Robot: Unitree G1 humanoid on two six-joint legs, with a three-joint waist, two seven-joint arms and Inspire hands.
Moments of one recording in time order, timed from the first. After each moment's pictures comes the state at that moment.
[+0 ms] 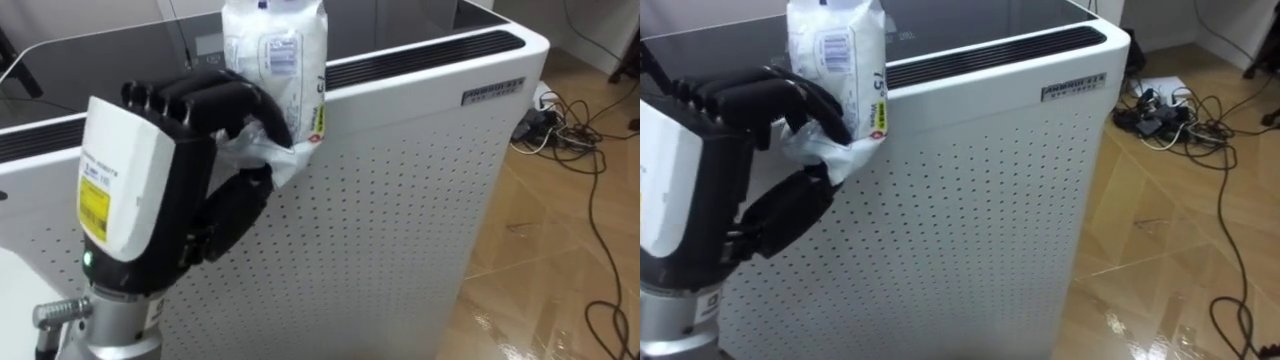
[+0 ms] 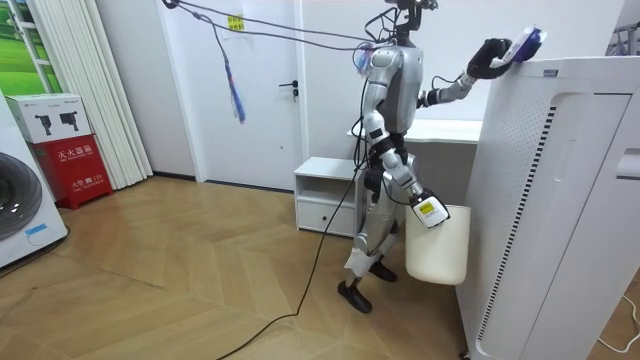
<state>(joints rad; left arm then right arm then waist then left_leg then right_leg) -0.03 0.43 -0.13 -0.37 0.70 -0.40 0.58 0.07 -0.35 0.26 0.81 0.07 -0.15 0.17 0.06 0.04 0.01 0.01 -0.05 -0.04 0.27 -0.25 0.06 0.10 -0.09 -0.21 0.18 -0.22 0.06</state>
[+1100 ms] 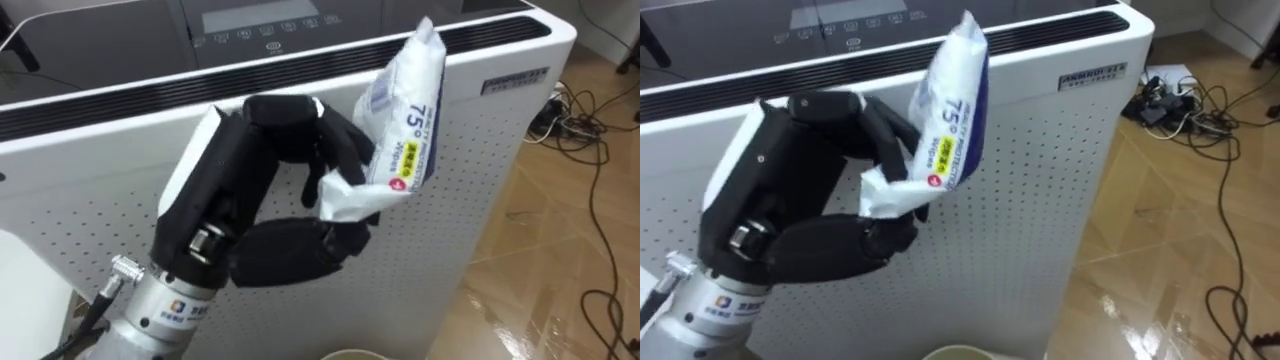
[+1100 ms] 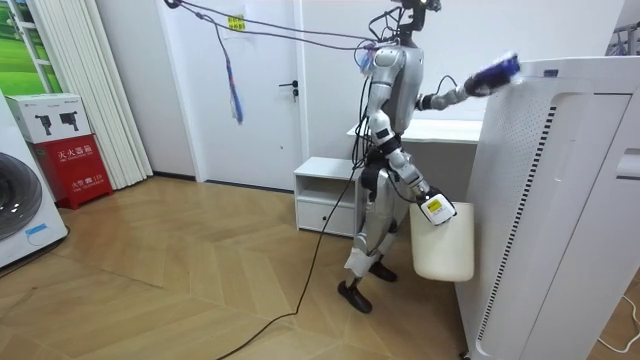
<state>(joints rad) -0.01 0.37 -0.30 -0.28 -0.20 -0.37 -0.17 -0.03 -0.33 0.32 0.82 0.07 -0.15 0.10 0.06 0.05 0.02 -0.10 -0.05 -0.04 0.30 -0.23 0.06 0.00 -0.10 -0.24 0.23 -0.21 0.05</state>
